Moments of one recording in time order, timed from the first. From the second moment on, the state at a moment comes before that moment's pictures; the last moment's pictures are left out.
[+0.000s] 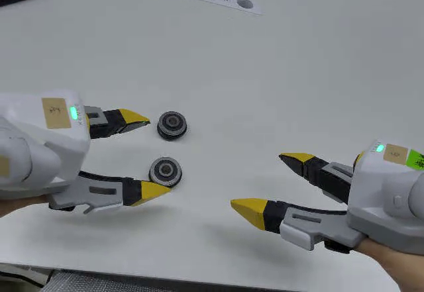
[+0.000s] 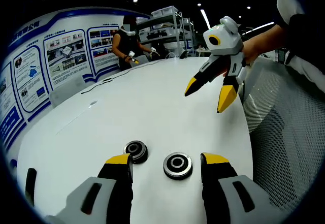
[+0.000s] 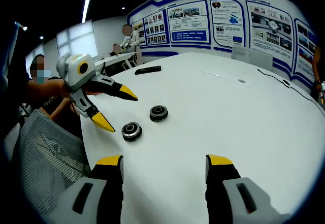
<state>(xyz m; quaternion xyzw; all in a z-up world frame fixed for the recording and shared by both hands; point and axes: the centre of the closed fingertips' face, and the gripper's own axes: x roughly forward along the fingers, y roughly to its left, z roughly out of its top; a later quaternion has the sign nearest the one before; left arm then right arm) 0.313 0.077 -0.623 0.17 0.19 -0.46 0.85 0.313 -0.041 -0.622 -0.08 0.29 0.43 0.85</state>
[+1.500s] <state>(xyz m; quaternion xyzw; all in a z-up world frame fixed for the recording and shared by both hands) 0.306 0.066 -0.650 0.21 0.24 -0.51 0.80 0.311 -0.029 -0.627 -0.04 0.30 0.43 0.85</state>
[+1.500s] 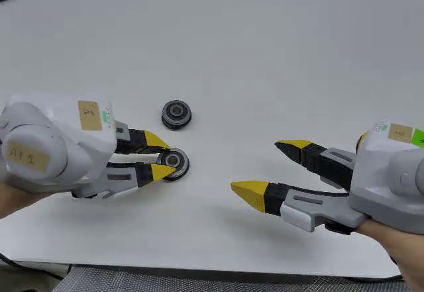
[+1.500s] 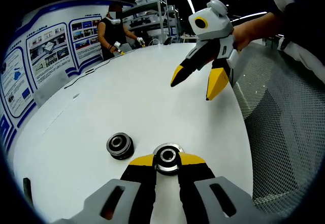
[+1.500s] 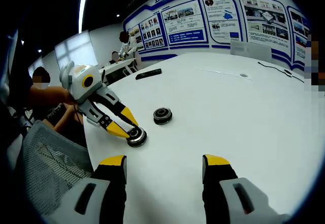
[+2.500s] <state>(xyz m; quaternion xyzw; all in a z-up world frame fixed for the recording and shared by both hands) 0.305 0.064 -0.654 0.24 0.28 -0.52 0.77 0.319 0.020 -0.626 0.15 0.32 0.42 0.84</state>
